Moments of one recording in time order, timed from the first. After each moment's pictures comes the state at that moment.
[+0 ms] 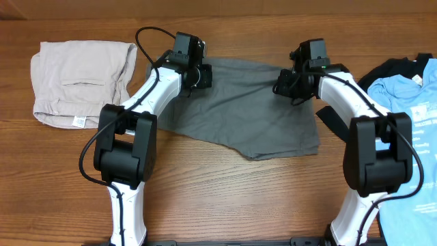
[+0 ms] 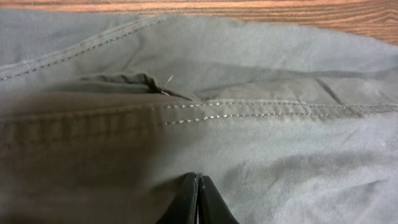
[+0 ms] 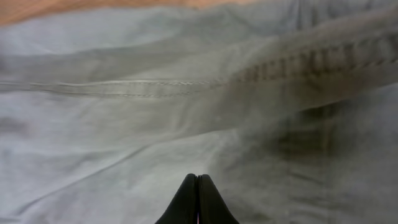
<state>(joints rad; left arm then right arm) -0.28 2.20 1.62 -0.45 0.20 -0.26 0.11 2.04 1.42 -0.53 -0.27 0.33</state>
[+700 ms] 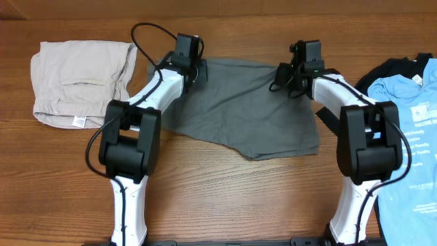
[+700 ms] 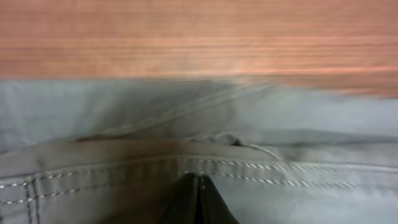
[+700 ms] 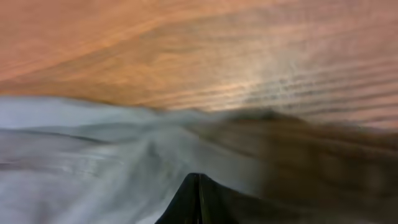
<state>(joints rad) -0.28 2.27 1.62 -0.30 -0.05 -0.28 0.11 2.16 1.42 -0.23 -0.14 0.33</state>
